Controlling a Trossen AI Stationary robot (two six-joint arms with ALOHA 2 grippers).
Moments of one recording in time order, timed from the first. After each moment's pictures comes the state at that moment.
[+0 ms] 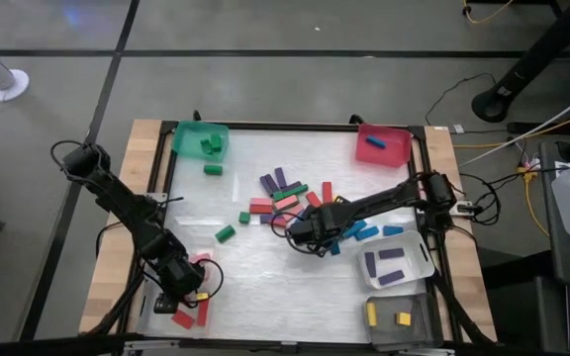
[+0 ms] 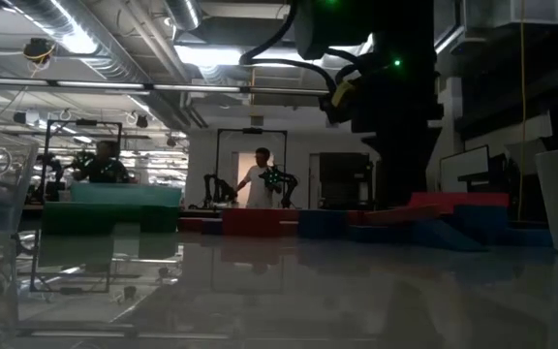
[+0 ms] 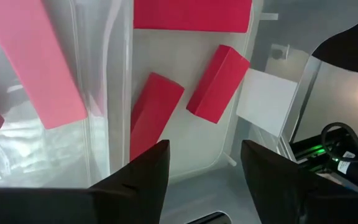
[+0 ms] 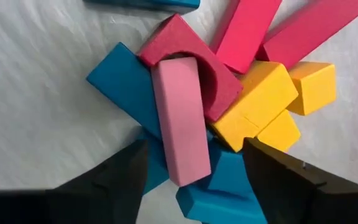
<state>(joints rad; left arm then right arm) -0.79 1.34 0.79 -0.66 0.41 -0.92 0.21 2.00 1.51 -1.20 0.21 0.78</state>
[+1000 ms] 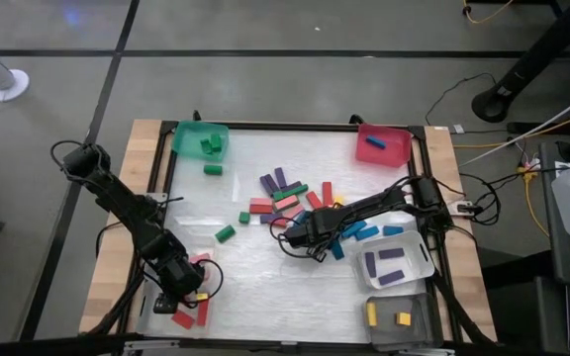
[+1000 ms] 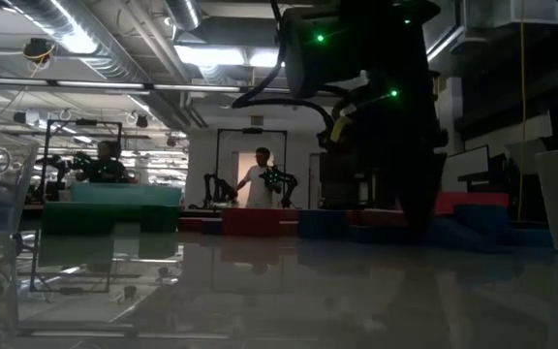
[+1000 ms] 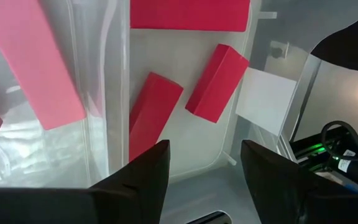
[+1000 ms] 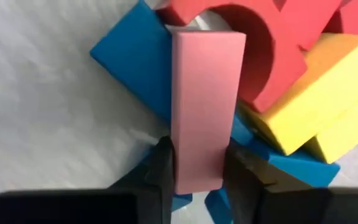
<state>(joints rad) -0.79 1.34 0.79 -0.66 0.41 -0.91 0.21 2.09 1.51 -1.18 0.08 0.78</state>
